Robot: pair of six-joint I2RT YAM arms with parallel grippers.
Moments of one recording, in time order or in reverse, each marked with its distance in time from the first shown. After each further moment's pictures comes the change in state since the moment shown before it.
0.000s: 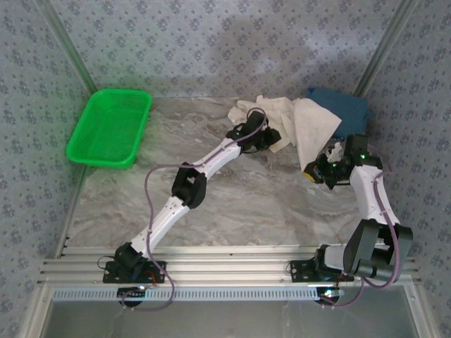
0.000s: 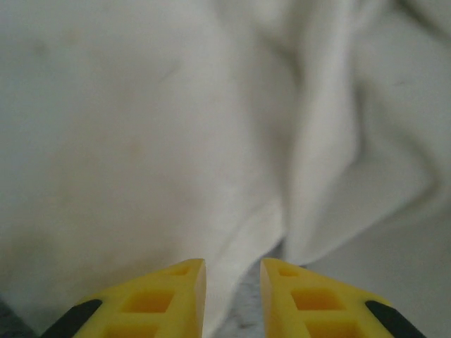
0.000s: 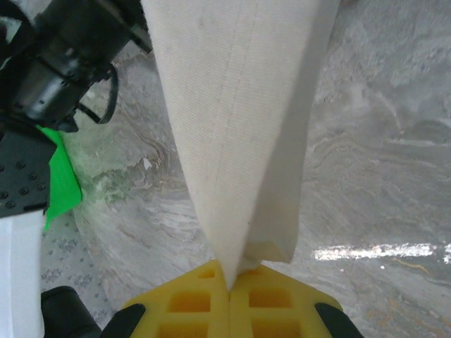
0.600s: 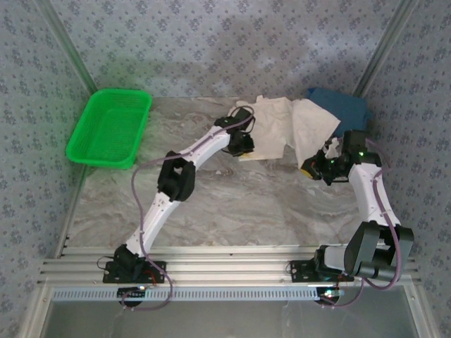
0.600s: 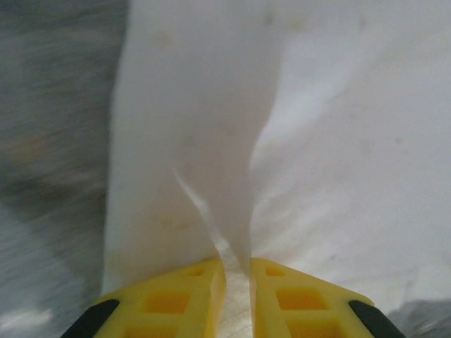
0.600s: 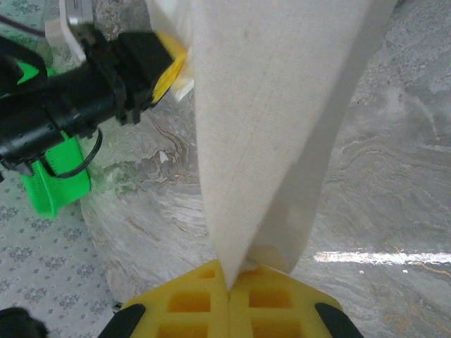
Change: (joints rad) left arm 0.076 -0.338 -0.402 -0.498 -0.169 0.269; right arm 0.040 -0.002 0.051 -0.008 -0.008 0.004
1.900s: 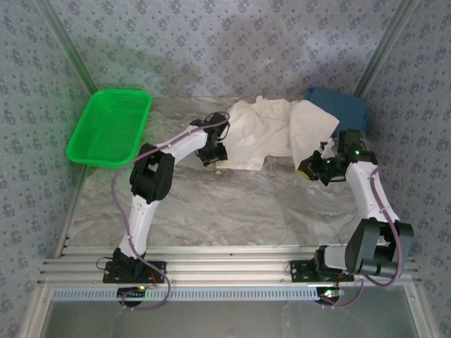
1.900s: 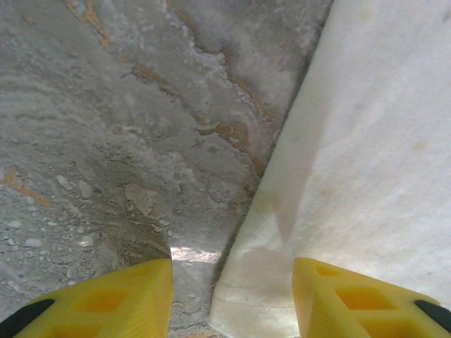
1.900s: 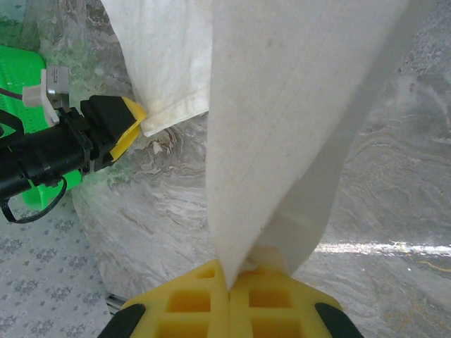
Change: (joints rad) left arm 0.090 -0.313 -0.503 0.025 -0.094 0.031; right arm 0.034 0.023 0.000 0.000 0.013 0.000
